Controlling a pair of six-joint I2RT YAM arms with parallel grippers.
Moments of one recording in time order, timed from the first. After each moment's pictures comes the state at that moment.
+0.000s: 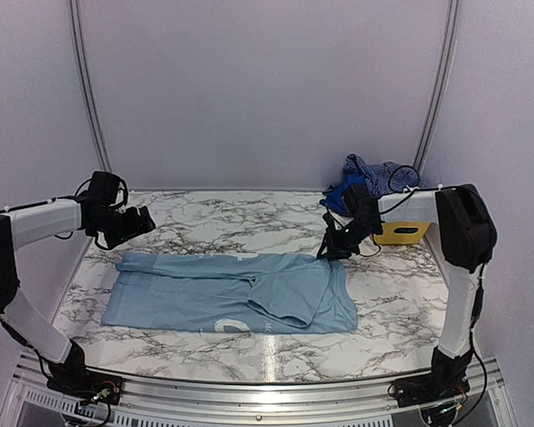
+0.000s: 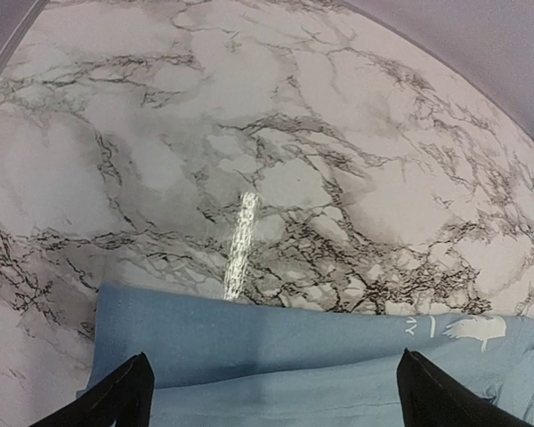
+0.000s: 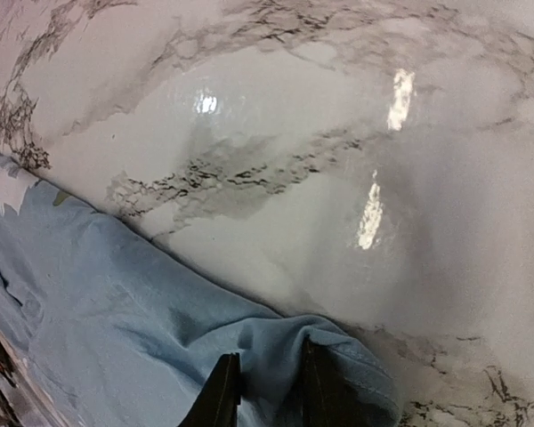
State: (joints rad) left arm -0.15 1.52 1.01 -0.38 0.09 -0.45; right arm 0.35 2.03 1.40 -0.54 -0.42 0.28
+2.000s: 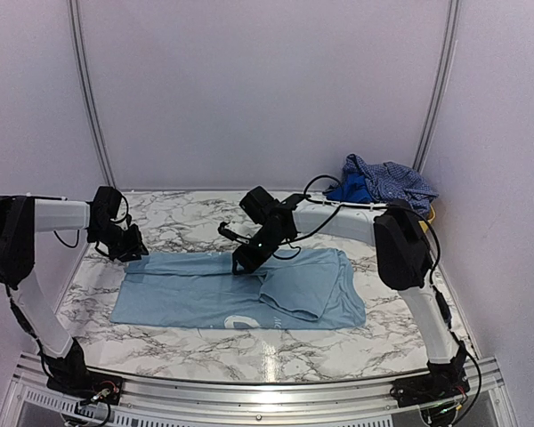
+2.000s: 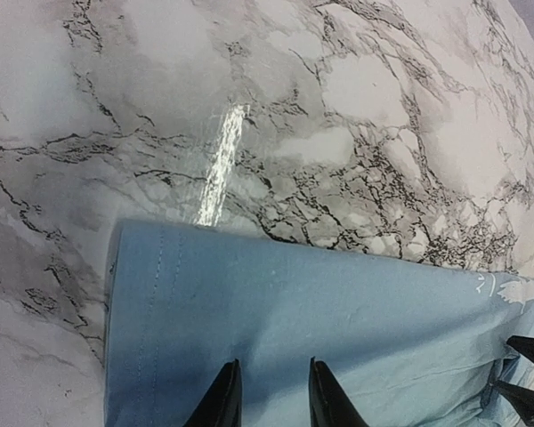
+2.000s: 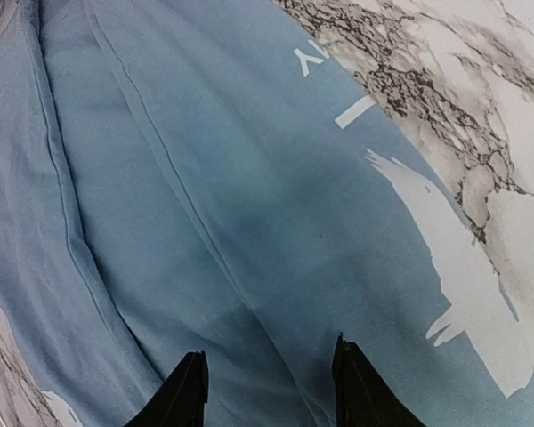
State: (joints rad) left arm -0.06 1.71 1.04 -0.47 0.27 -0.47; right arm 0.82 2.36 1.99 -0.71 -0.31 -0.06
